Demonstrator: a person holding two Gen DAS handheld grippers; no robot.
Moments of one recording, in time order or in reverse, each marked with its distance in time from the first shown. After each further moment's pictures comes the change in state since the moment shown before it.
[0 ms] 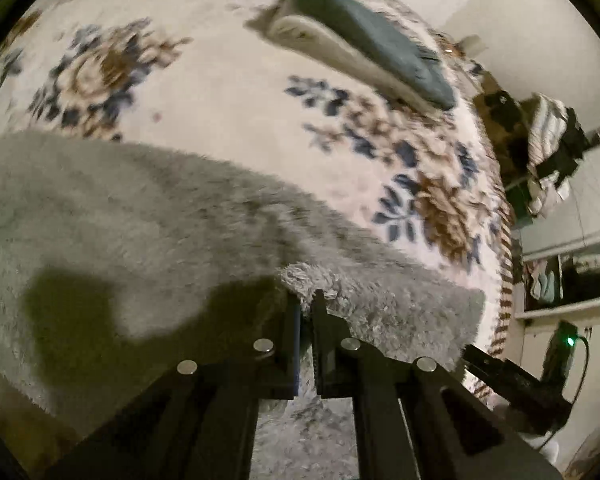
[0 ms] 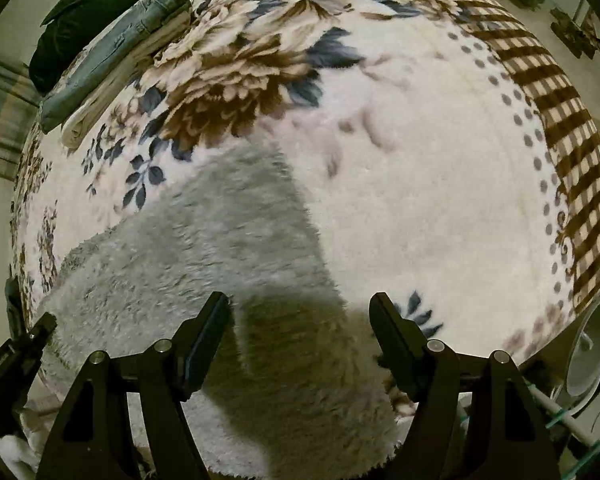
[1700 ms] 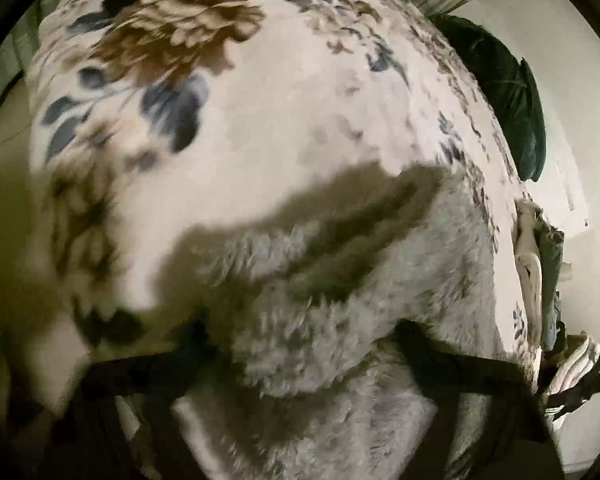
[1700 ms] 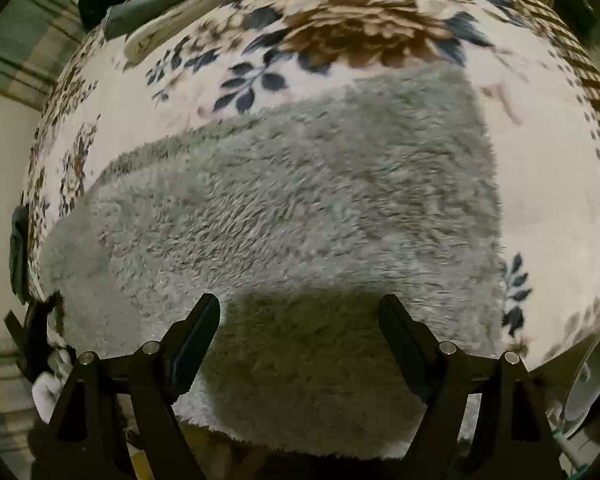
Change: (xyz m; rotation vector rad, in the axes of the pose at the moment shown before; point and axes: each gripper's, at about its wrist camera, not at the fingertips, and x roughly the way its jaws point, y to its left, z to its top) left arm -0.071 0.294 -0.054 -0.642 -0.413 0.114; right arm 0.022 0.089 -0.056 -0.206 0.077 0.048
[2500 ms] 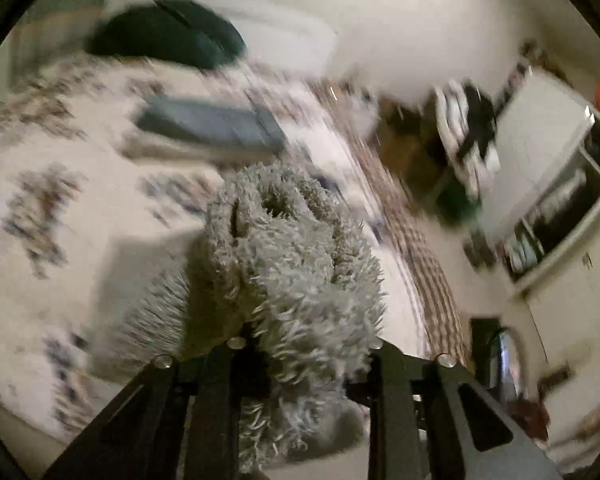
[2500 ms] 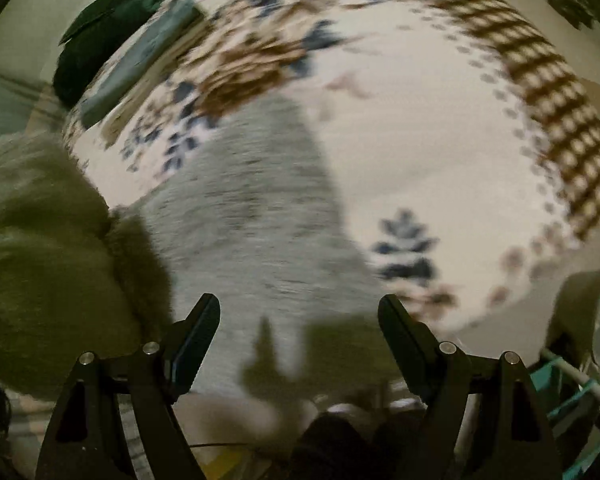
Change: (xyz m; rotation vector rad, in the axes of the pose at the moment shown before) left arm -0.123 -0.335 -0.296 0.965 0.143 -0.385; right arm -0.073 -0.120 -0.047 0.258 -0.099 0.078
